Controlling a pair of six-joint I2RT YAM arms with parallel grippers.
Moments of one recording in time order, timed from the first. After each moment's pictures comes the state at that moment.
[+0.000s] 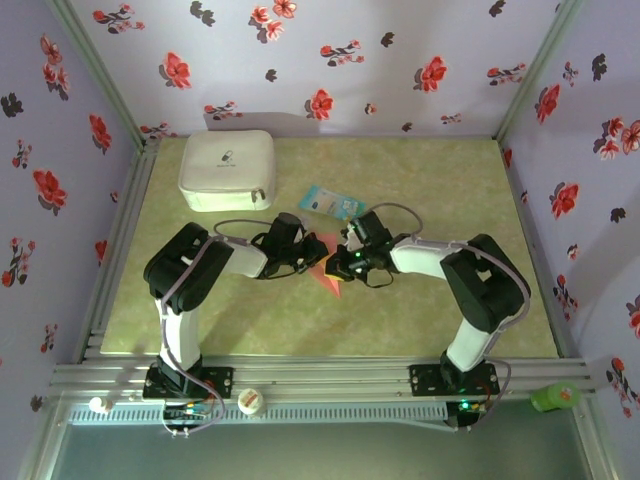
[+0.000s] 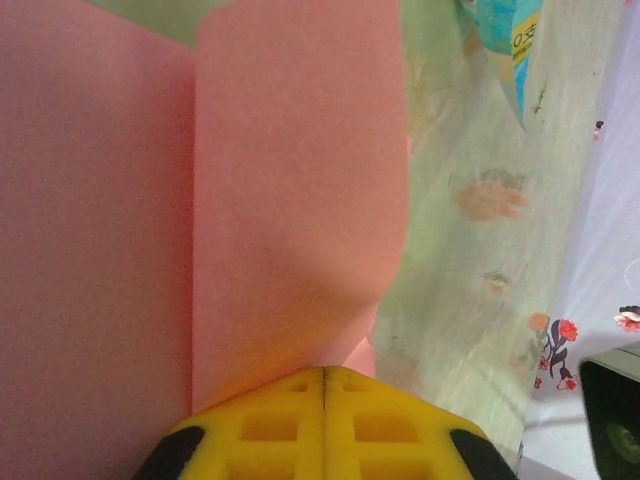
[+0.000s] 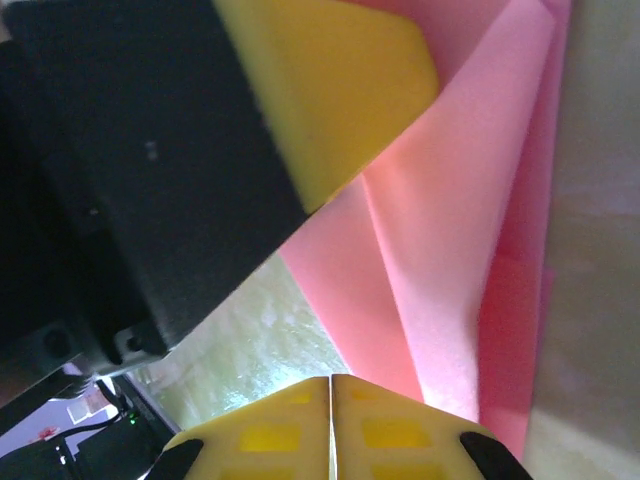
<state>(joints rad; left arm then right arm) -0.68 1.95 0.86 0.39 0.38 -1.14 0.62 1.72 0.85 -0.12 -0.59 0.85</state>
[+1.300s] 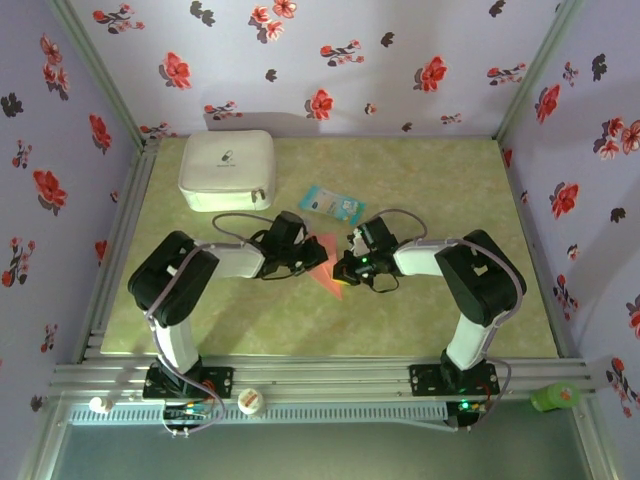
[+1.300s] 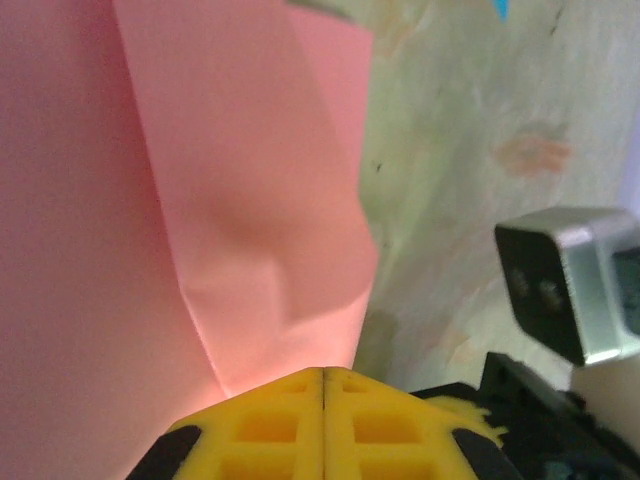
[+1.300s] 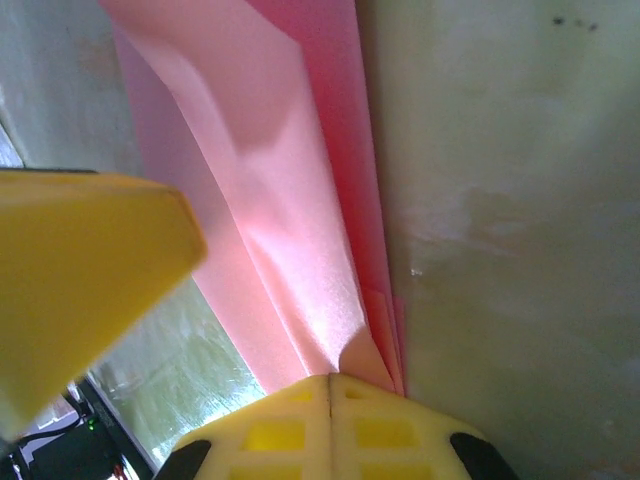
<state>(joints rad) -0.71 1.82 0.88 0.15 0.36 -1.02 0.57 1.77 0.78 -0.05 -0.61 0.77</state>
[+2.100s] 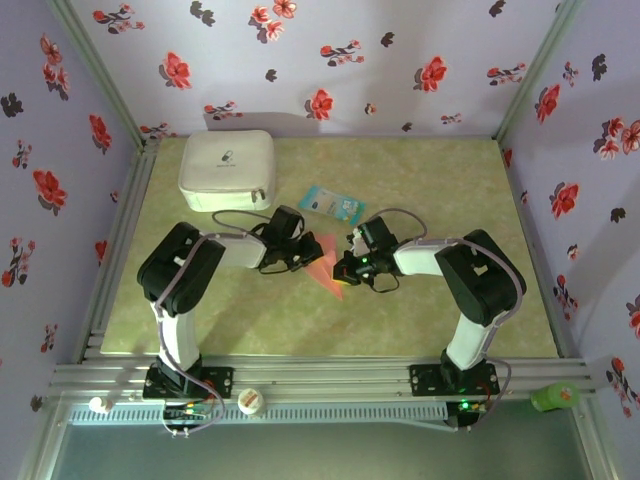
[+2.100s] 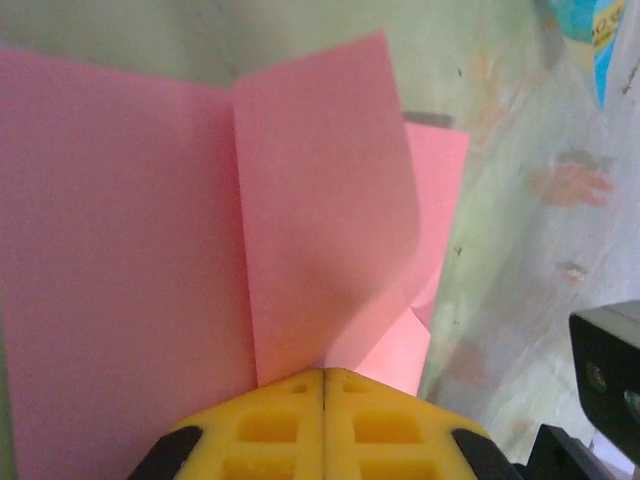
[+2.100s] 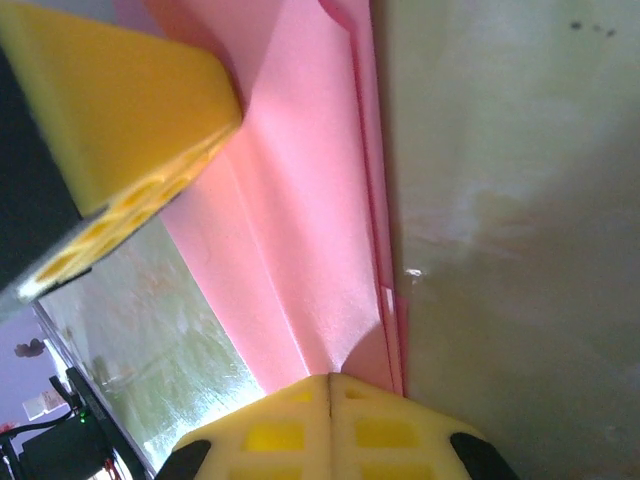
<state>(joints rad) -0.64 1.91 0.96 0.08 0.37 -1.01 0.56 1.77 0.78 -0.05 -0.61 0.74</state>
